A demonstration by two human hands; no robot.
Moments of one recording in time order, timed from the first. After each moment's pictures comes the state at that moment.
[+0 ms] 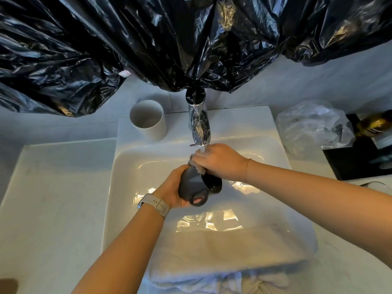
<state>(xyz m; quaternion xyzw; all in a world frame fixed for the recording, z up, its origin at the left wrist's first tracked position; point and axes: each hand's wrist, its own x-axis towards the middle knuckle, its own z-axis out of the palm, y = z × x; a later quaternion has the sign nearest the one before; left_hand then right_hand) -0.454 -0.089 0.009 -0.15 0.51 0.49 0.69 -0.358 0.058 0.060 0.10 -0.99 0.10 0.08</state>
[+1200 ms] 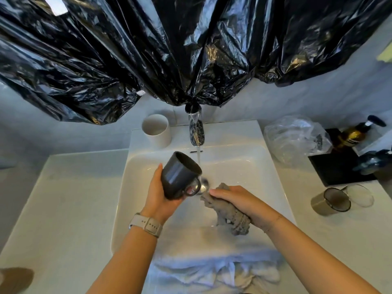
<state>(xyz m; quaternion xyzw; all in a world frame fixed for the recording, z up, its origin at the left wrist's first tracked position) -0.413 -0.146 0.079 -0.20 0.42 0.73 0.51 -0.239 -0.013 0.091 -0.35 -0.59 0.73 -0.05</state>
